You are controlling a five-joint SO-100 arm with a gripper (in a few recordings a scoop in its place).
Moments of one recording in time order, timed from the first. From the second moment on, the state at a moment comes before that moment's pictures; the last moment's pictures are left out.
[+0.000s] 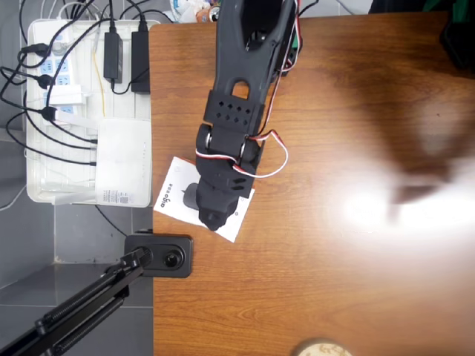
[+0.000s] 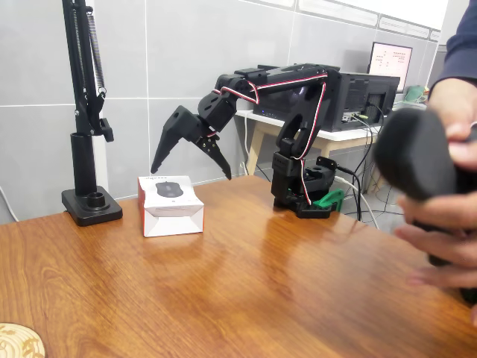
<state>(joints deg) 15.7 114.9 117.3 36.3 8.4</state>
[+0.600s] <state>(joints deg) 18.3 114.8 125.2 -46.9 18.8</state>
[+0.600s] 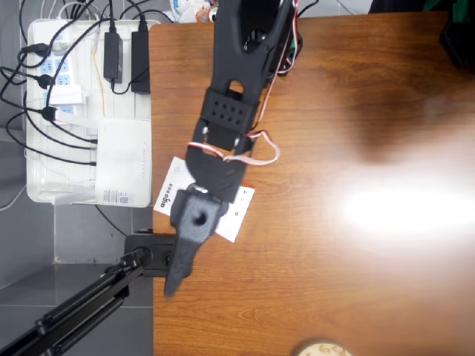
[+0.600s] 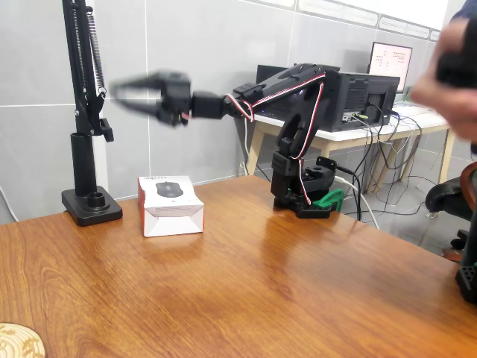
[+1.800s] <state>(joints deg) 13.0 173.5 160.3 -101.2 8.8</state>
